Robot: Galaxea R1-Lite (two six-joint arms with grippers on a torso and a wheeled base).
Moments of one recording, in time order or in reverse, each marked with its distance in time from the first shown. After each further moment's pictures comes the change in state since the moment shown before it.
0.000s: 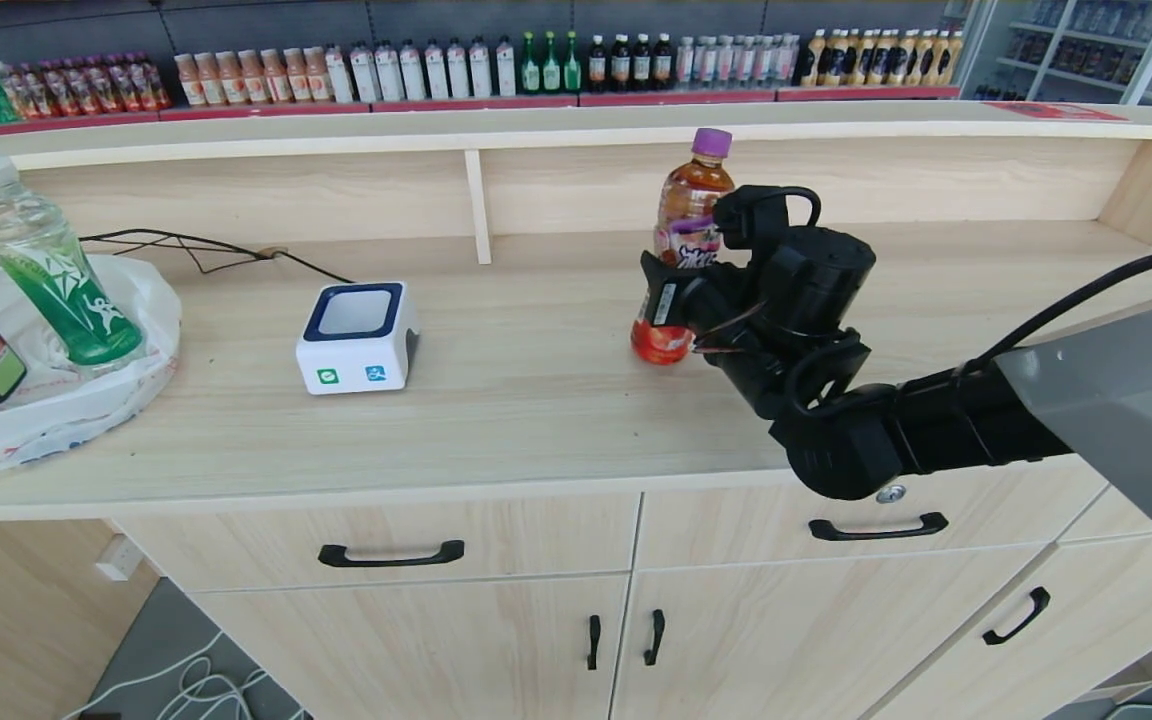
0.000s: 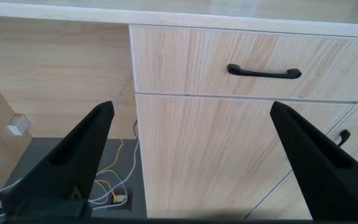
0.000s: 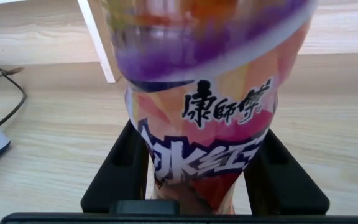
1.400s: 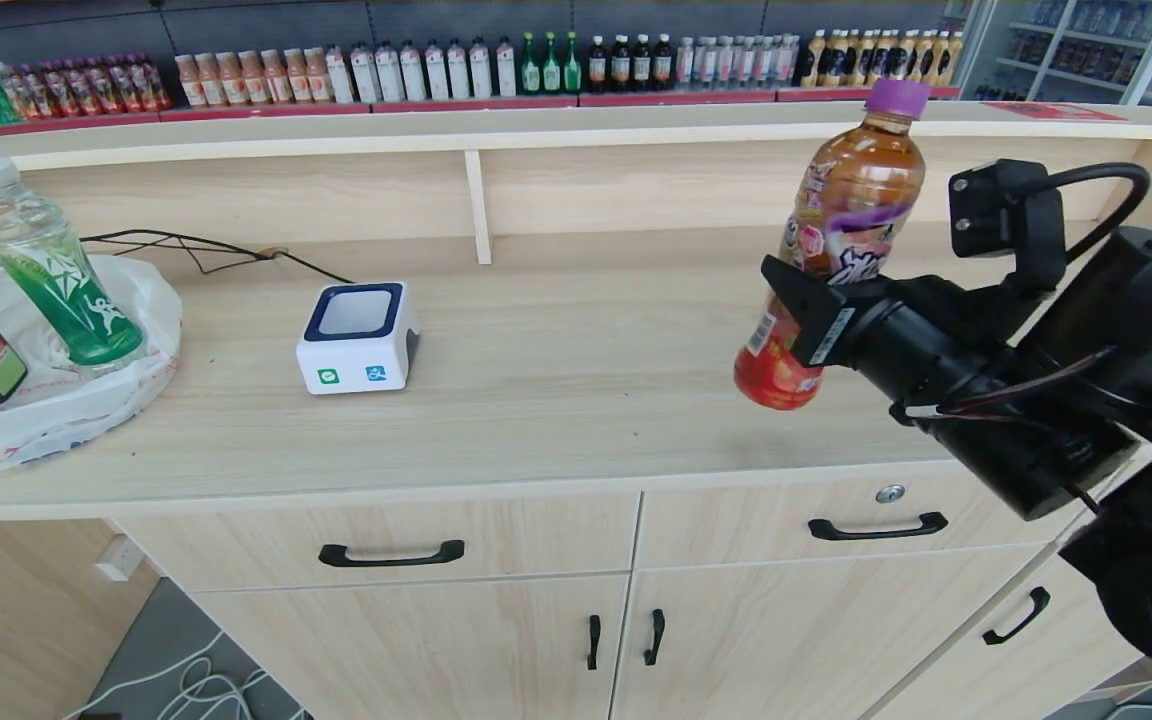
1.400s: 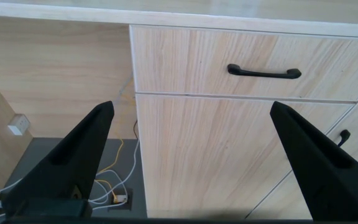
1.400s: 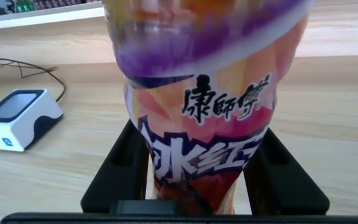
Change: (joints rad) left arm 0.000 0.000 0.000 0.000 0.000 0.000; right arm 0.007 -0.490 0.633 -0.151 0.039 0.012
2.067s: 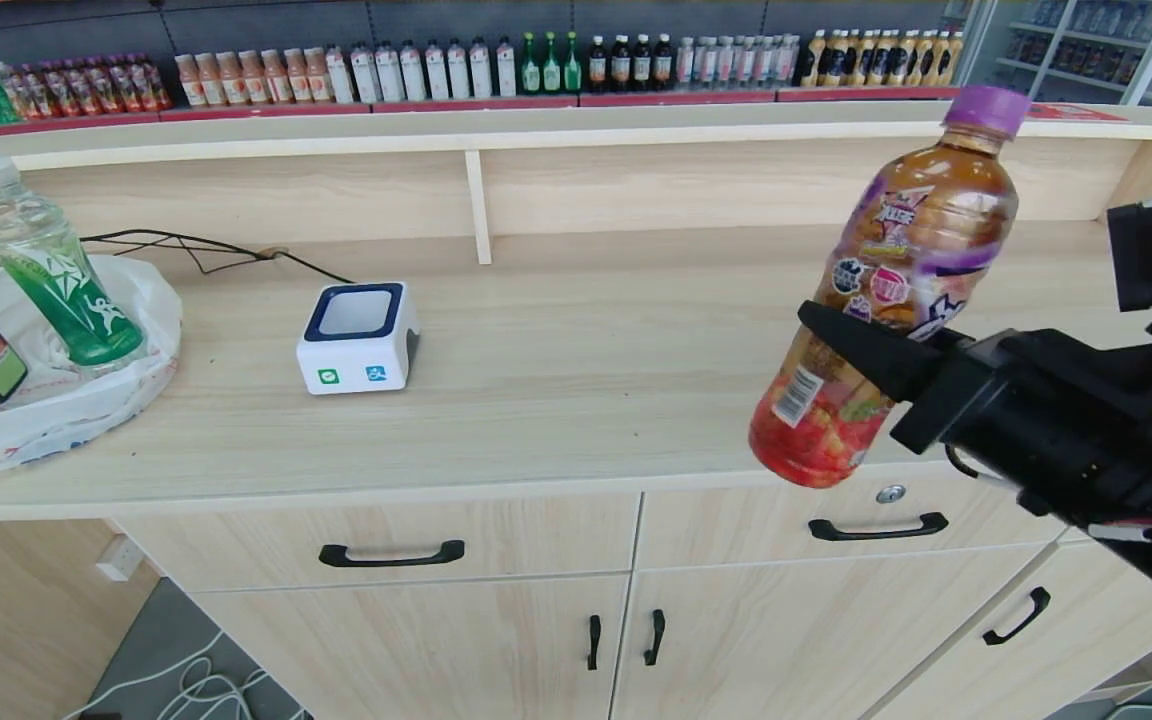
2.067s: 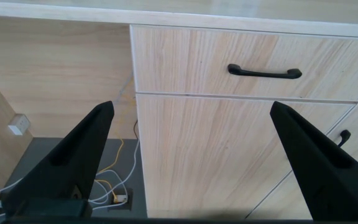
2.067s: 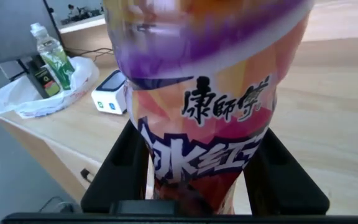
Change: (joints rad) left arm 0.001 0.000 0.000 0.000 0.000 0.000; right arm 0.001 -0.214 0.241 -0.008 0.286 0.169
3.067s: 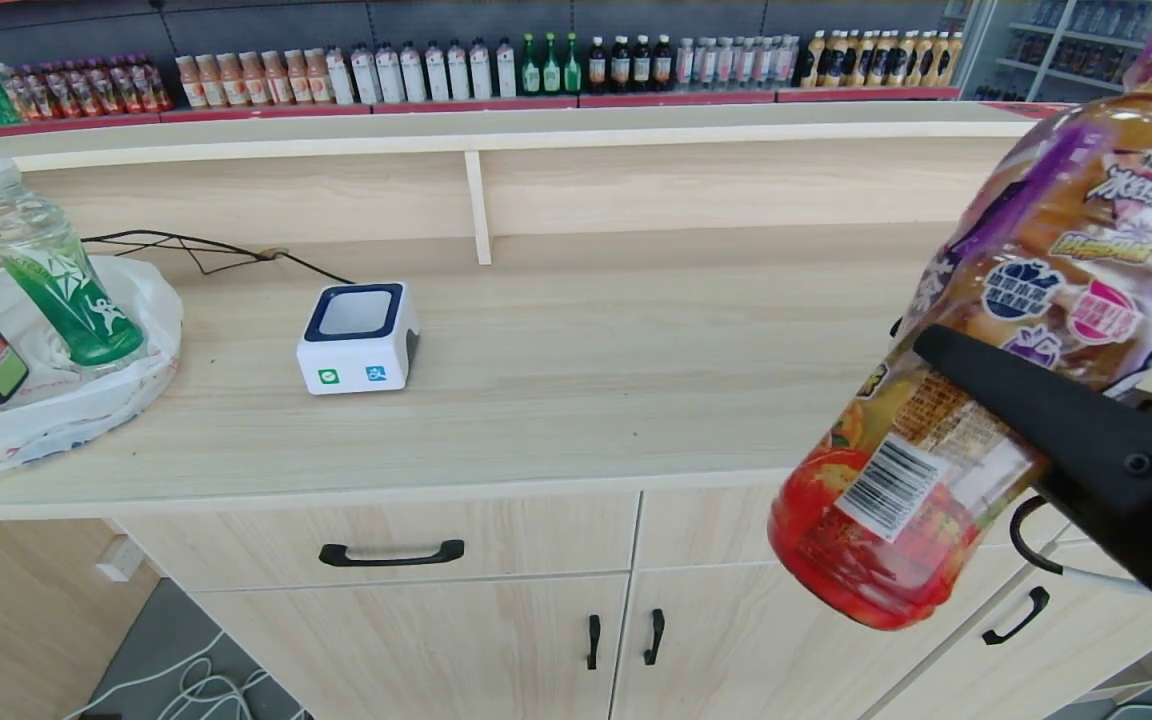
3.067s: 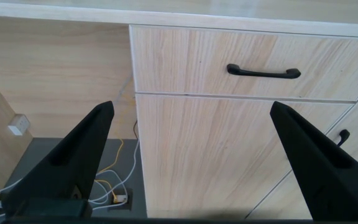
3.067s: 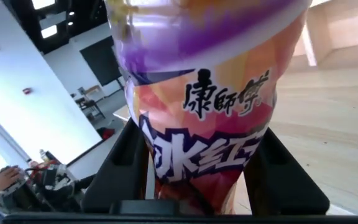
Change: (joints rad) left arm 0.000 0.000 0.000 0.000 0.000 0.000; right arm 0.164 -0.157 0.156 -0.185 0.163 0.241
